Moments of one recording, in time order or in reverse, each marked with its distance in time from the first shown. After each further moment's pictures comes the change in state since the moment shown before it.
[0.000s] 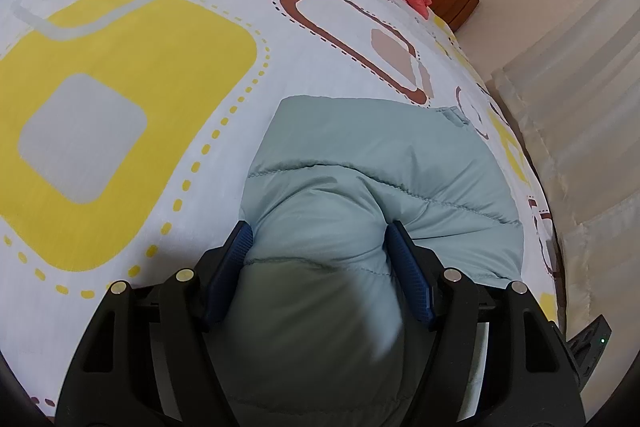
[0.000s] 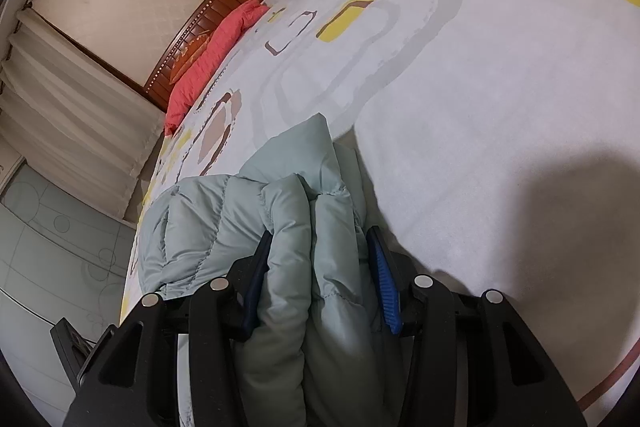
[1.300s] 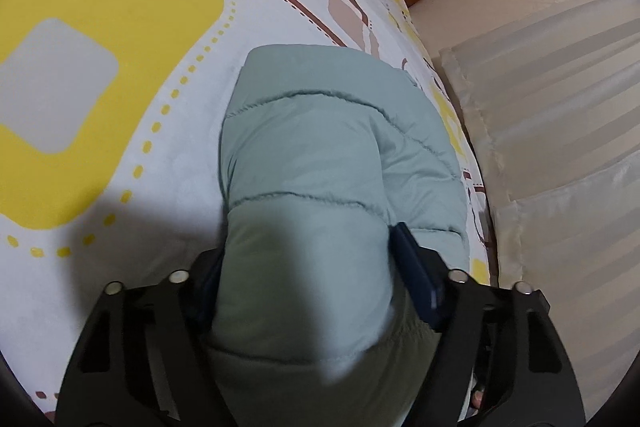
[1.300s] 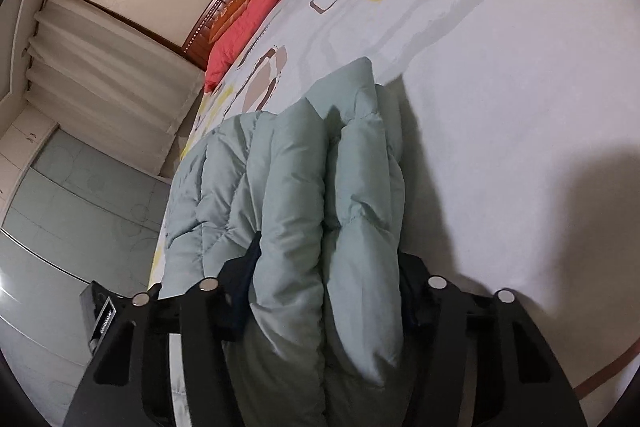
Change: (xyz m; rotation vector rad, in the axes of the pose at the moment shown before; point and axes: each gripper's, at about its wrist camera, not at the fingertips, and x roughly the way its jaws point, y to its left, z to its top) left arm -0.010 0.015 -0.008 -0.051 0.166 -0.274; right arm -0.005 0.005 -0.006 -0.060 0.163 0.147
